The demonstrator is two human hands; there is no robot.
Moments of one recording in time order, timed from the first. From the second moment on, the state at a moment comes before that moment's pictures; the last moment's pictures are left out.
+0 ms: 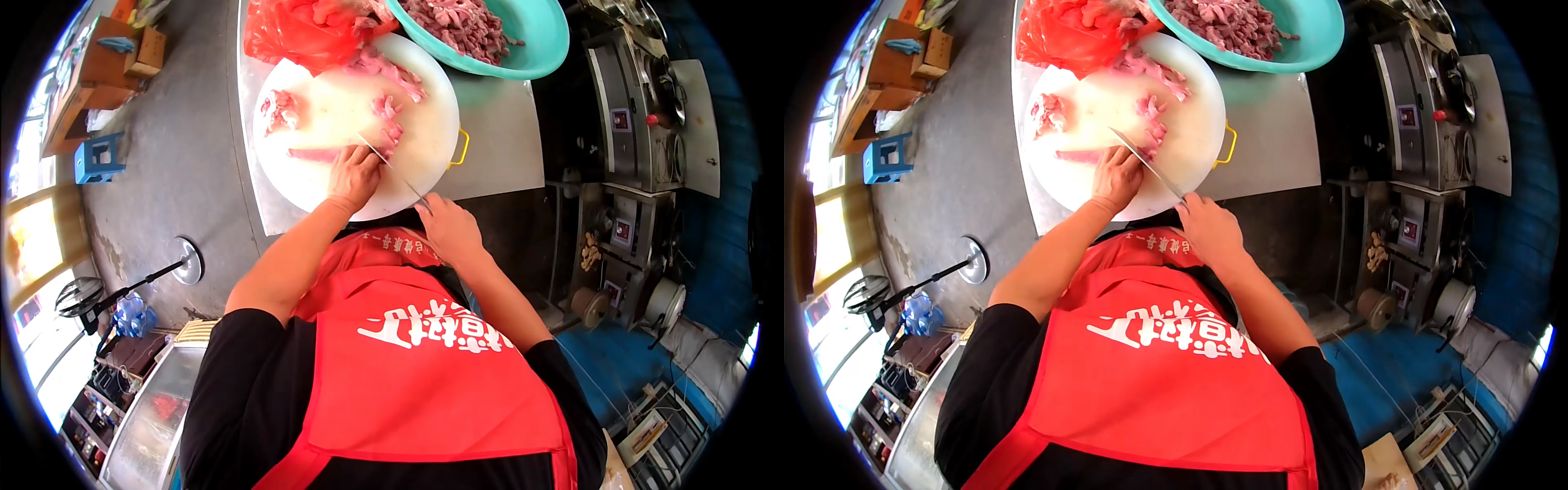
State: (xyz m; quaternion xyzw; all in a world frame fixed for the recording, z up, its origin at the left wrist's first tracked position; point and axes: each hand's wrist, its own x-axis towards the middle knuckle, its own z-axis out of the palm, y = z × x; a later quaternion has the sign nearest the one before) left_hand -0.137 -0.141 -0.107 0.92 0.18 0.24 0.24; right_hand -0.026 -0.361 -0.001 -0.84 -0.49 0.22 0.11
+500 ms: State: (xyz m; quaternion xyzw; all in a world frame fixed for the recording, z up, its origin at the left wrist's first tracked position) left_hand -0.154 -0.128 -0.101 0.88 0.22 0.23 0.34; right_hand -0.021 -0.423 0.035 -0.87 -0.35 0.32 0.15
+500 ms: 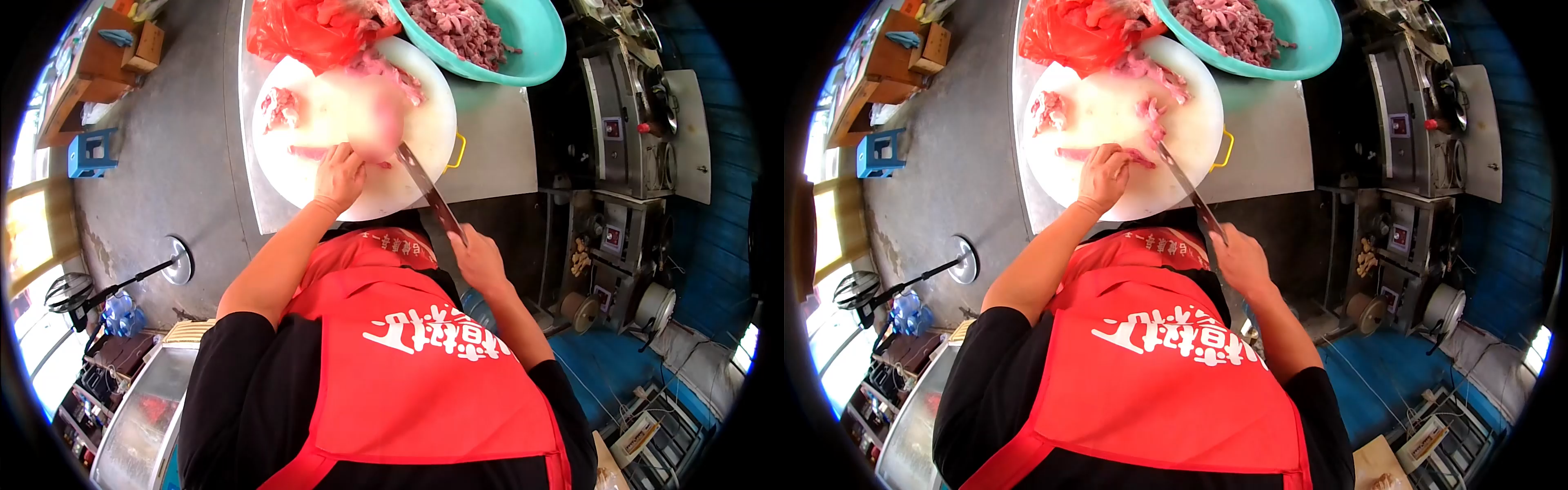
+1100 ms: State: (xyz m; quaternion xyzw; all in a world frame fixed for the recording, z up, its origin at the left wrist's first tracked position) left_hand -0.158 -0.119 -0.110 0.90 0.22 0.22 0.31; right_hand -0.017 -0.433 0.043 -0.87 -0.34 0.35 0.08
